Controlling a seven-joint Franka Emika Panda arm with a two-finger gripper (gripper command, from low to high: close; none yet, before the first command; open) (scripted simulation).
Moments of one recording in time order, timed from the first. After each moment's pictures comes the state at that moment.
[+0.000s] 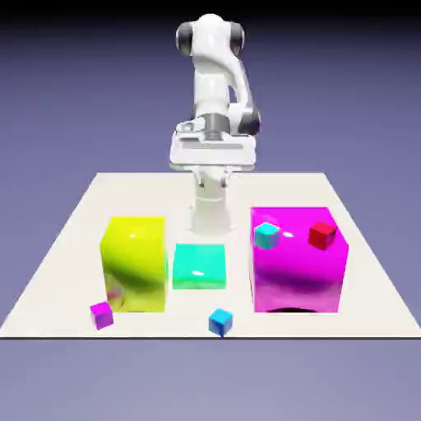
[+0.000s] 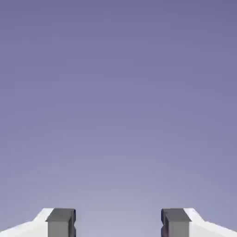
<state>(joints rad) 0.01 -0.53 -0.02 -2.77 0.02 3.00 0.74</state>
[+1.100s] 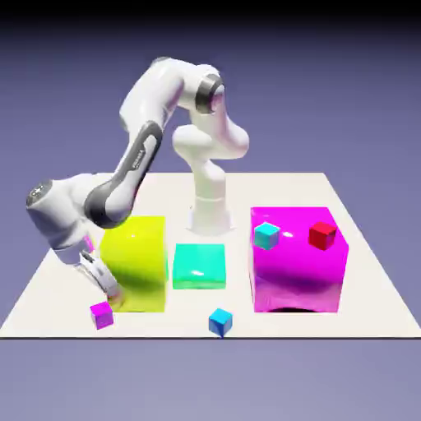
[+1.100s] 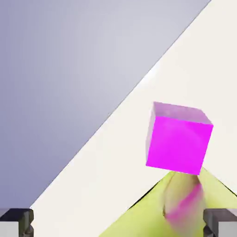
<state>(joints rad) -0.15 0.67 -0.49 -1.69 0.51 1.86 0.85</state>
